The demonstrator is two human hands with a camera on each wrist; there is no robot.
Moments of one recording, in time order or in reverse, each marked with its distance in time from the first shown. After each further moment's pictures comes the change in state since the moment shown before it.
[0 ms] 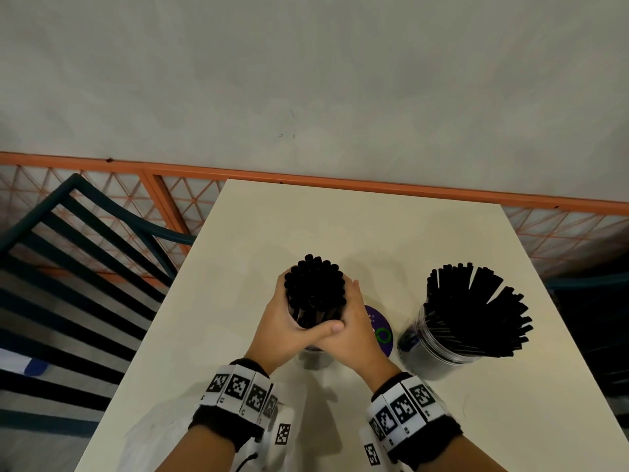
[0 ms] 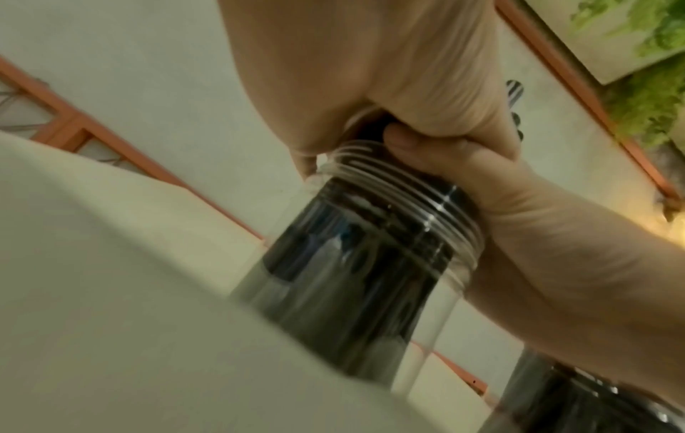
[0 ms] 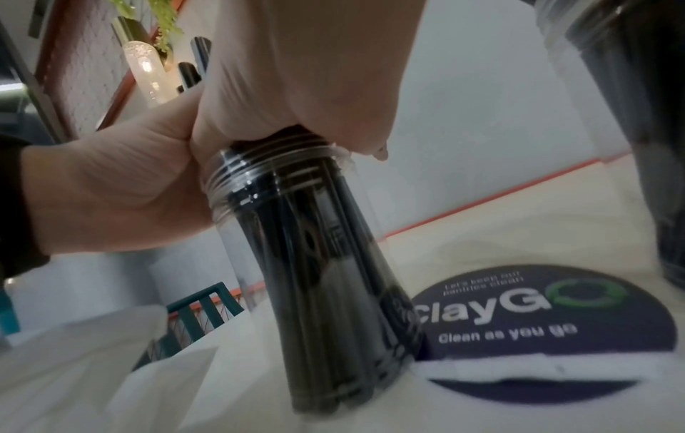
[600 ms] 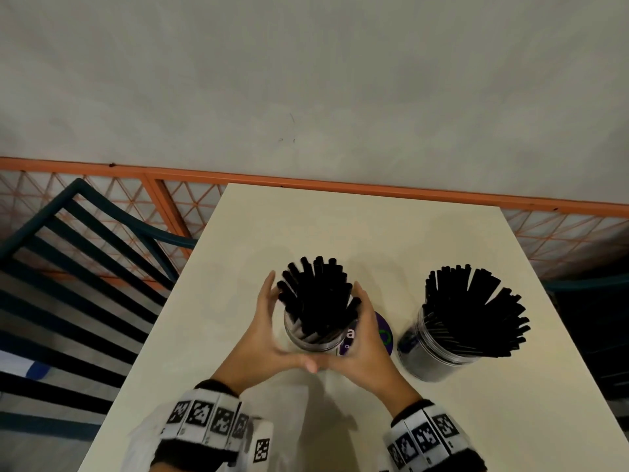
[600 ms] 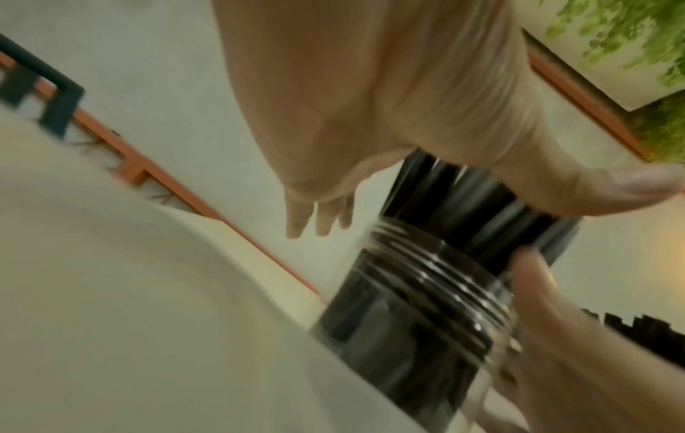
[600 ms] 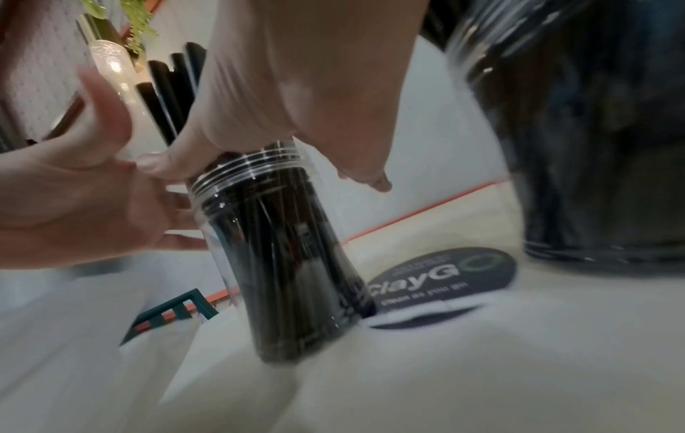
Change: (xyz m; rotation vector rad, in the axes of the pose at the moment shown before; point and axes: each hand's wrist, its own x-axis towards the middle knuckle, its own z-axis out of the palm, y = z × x) left_hand -0.019 -0.007 -0.033 0.118 -0.207 -0.135; right_hand -0.027 0.045 -0.009 0.072 -0.089 0.239
